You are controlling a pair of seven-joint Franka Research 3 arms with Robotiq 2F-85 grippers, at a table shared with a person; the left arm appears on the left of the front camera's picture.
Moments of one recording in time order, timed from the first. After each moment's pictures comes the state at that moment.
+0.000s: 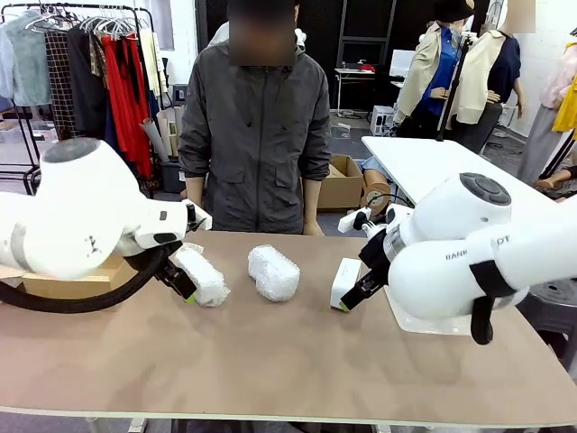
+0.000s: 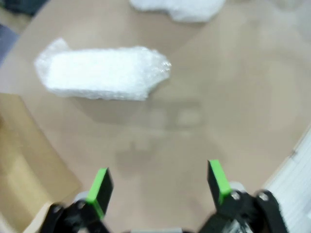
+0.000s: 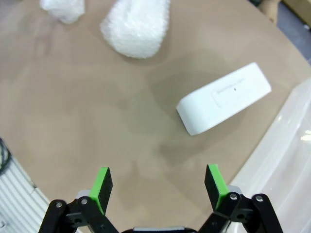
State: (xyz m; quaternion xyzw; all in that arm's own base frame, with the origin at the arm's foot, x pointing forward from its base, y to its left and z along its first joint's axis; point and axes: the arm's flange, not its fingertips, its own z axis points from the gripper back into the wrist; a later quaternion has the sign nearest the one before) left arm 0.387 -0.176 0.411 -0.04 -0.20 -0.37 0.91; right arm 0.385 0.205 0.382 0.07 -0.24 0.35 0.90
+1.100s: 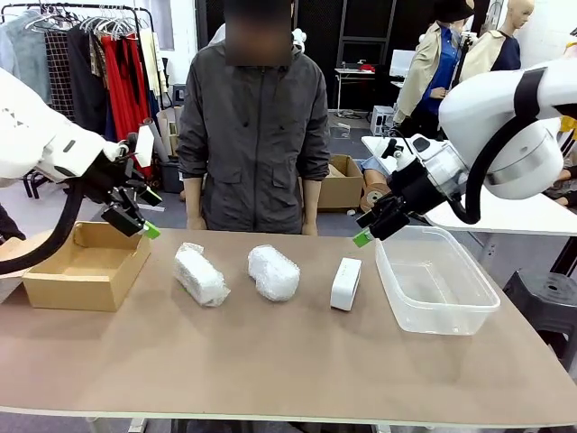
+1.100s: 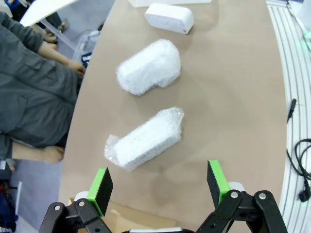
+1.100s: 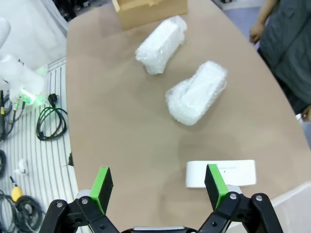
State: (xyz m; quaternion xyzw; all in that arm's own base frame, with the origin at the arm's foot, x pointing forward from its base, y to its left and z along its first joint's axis) left arm 0.430 -0.086 0.503 -0.11 -0.34 -0.62 0.70; right arm 0.464 0.145 0.473 0.26 -0.27 0.53 0.76
